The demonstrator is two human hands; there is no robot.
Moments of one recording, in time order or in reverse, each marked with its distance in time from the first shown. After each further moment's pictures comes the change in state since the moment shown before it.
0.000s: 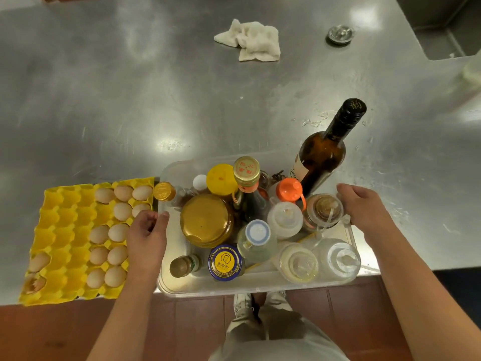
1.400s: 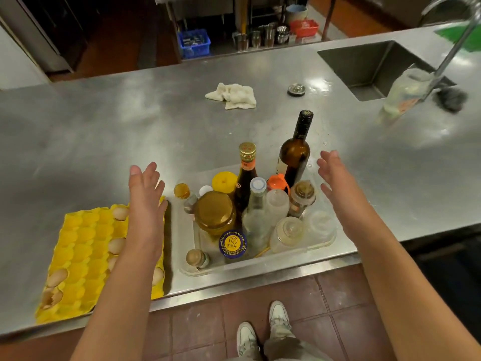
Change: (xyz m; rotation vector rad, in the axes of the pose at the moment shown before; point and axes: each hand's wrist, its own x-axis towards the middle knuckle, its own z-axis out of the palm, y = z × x) left_hand -0.042 0.111 -0.062 -0.467 -0.291 0.046; right_hand -0.150 -0.040 -0.011 0.382 -0.018 -0.279
